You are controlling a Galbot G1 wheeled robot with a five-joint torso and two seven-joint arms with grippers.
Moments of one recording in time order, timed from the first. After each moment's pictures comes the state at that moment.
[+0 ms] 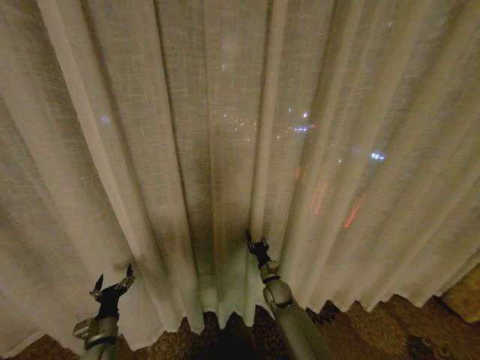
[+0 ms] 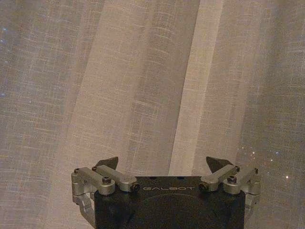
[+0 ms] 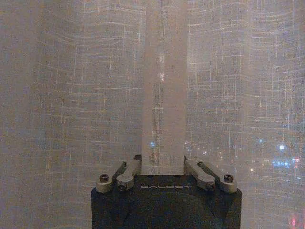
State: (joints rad) left arm 1.45 -1.46 -0.90 -1.78 -0.42 -0.17 0.02; right arm -0.94 1.46 0.27 1.36 0.08 0.28 0.05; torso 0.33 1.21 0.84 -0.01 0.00
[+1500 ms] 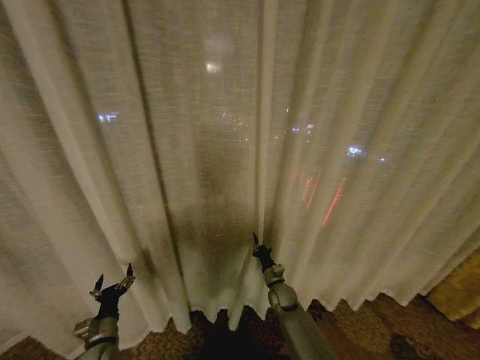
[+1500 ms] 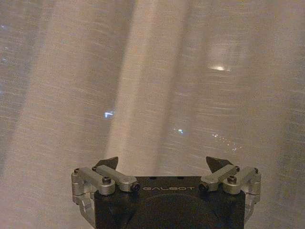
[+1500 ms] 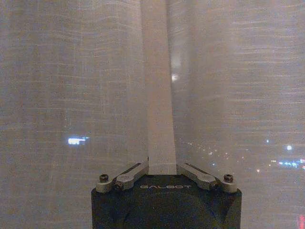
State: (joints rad) left arm 1.45 -1.46 -0.90 -1.78 -0.42 -0.17 0.02; right arm -0.96 1.45 0.30 1.35 0.11 0.31 -0.03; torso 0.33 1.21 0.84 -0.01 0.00
